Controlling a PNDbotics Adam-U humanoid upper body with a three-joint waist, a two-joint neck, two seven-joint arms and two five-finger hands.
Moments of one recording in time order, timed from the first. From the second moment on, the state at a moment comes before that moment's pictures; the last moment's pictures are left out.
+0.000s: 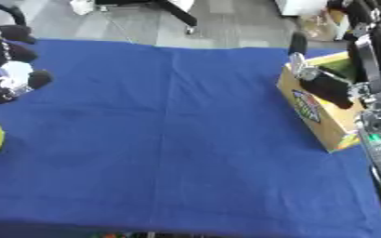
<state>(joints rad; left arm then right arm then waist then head) -0.16 0.86 -0.04 -1.88 -0.07 0.23 0.03 -0.51 -0.38 0.21 -1.76 0.52 -0.30 -0.13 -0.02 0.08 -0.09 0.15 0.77</state>
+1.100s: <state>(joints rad) -0.12 1.15 0.02 -1.62 -0.55 0.37 -0.72 -0.49 -0.38 0.23 -1.74 0.50 -0.31 -0.12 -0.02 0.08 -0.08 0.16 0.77</state>
